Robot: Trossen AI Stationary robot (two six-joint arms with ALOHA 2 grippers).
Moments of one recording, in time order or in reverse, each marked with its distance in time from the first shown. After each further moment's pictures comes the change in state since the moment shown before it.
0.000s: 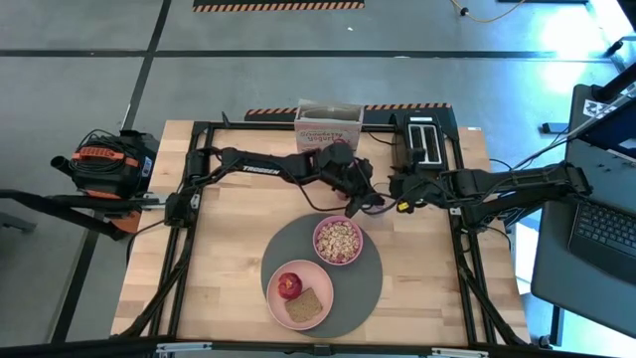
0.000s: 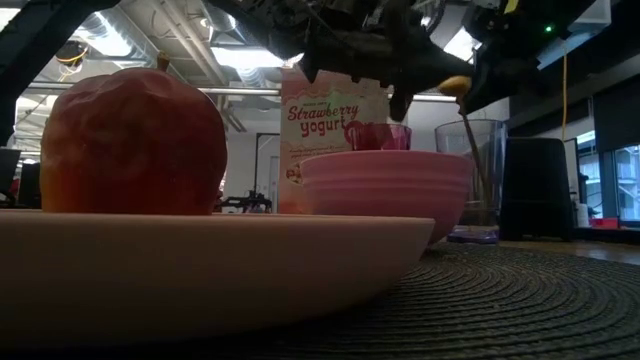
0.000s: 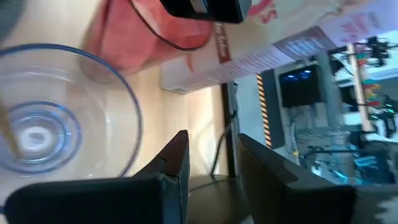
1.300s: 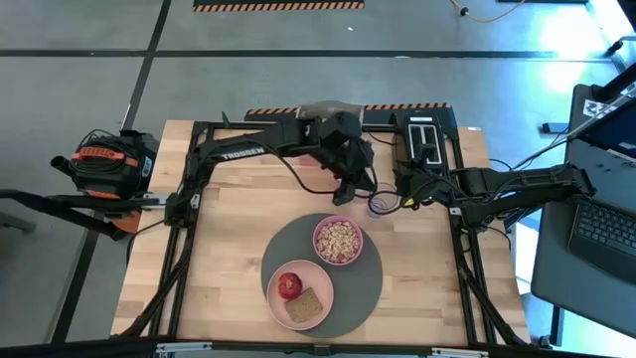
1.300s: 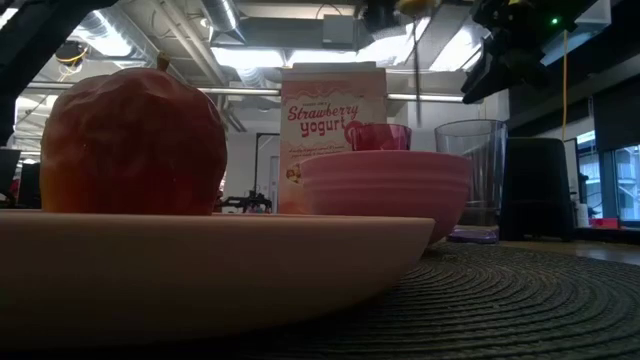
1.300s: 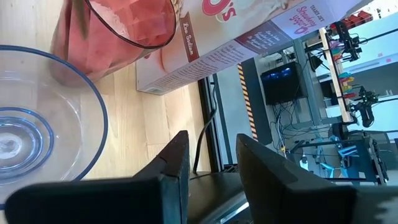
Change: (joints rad) left arm -0.019 -0.002 0.682 -1.012 -0.097 0.330; right arm 0.001 -0.065 0.000 -0.009 0.072 0.008
